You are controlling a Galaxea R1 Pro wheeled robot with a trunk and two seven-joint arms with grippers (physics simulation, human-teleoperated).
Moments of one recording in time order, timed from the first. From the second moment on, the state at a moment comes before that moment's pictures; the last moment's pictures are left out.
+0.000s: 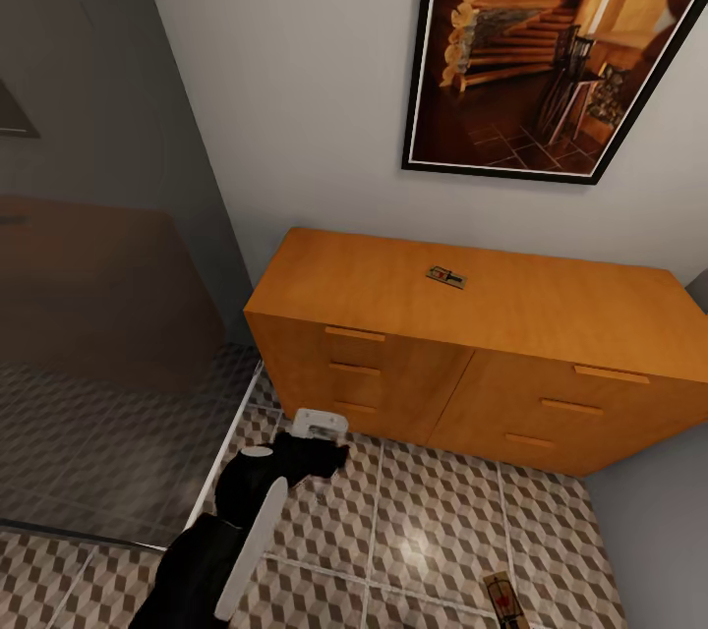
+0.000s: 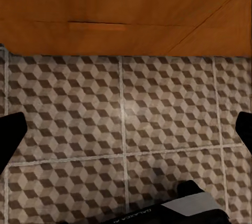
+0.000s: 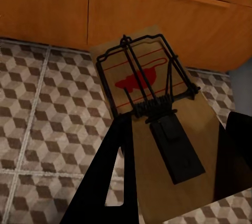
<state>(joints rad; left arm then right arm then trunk) -0.35 -0.12 -0.34 -1.54 0.18 0.95 0.17 -0.26 0.05 0.00 -0.02 0.18 -0.98 -0.40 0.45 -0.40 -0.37</state>
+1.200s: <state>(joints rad) -1.08 -0.11 -0.33 -1.27 0.21 1.02 -0.02 -0.26 0.05 0.00 -0.02 0.18 -0.98 -0.40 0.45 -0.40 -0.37</state>
